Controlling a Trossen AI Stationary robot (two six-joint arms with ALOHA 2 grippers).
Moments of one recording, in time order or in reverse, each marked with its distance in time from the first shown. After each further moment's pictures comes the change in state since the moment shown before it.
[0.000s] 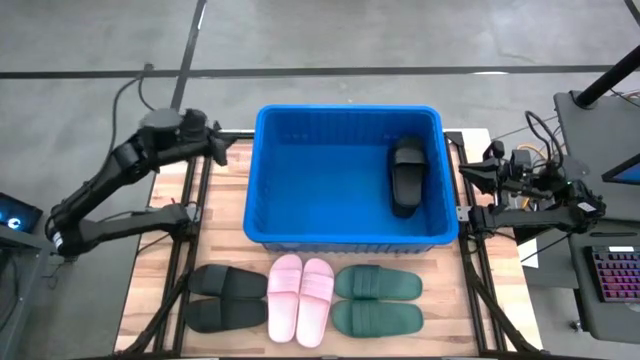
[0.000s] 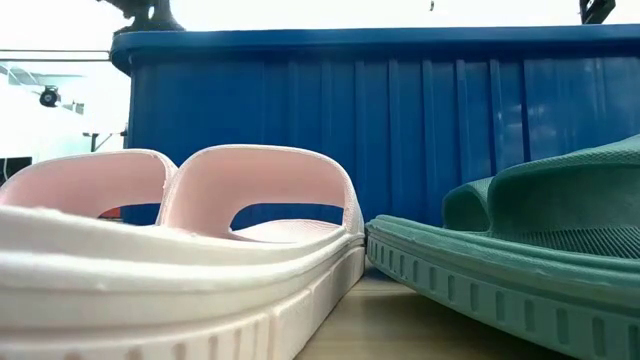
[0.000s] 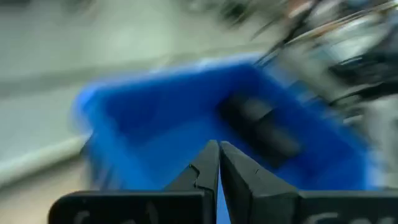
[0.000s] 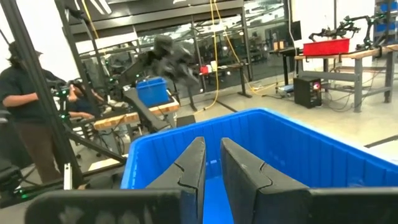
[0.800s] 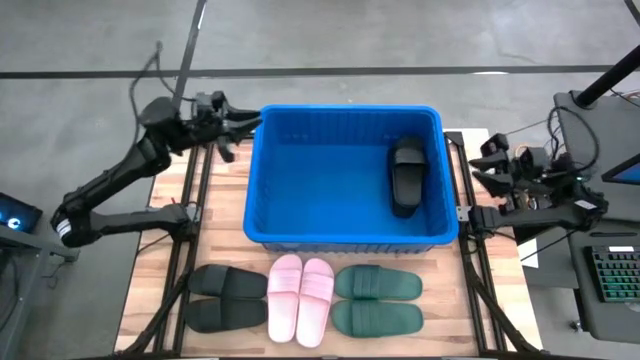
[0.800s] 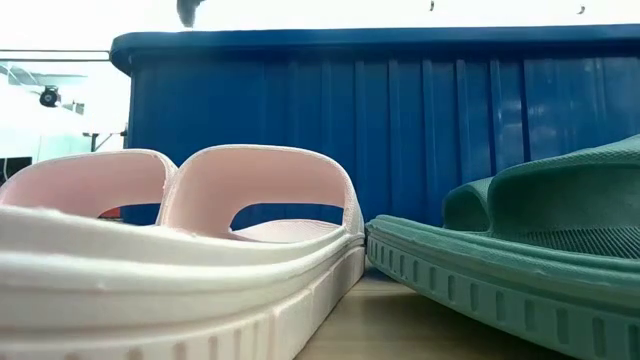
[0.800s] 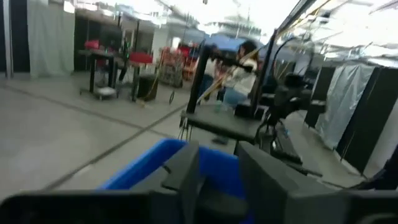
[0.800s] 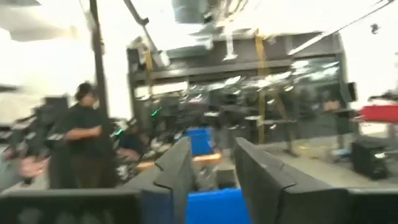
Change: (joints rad) left arm -0.006 0.135 -0.029 0.604 0.305 0.201; right arm 0.000 0.090 0.001 0.337 -0.214 -0.068
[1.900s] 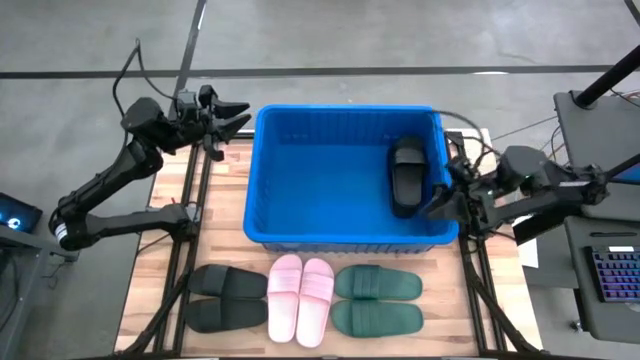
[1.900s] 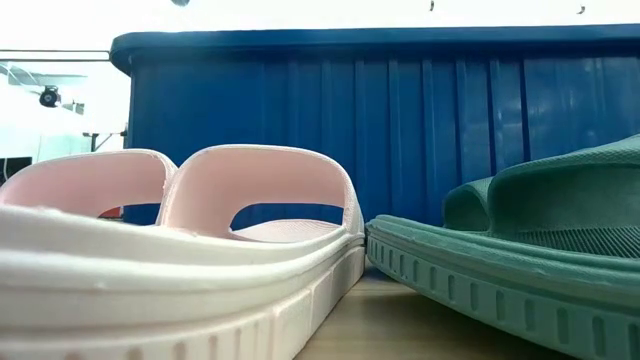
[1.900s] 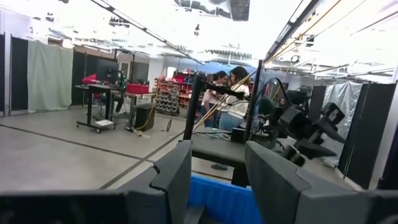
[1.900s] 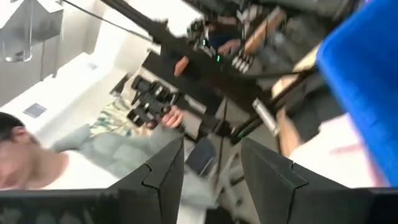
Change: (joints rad) left arm 0.002 -0.045 0.021 0.061 0.004 0.008; right arm 0.167 0.514 0.236 -0.069 -0.262 0.906
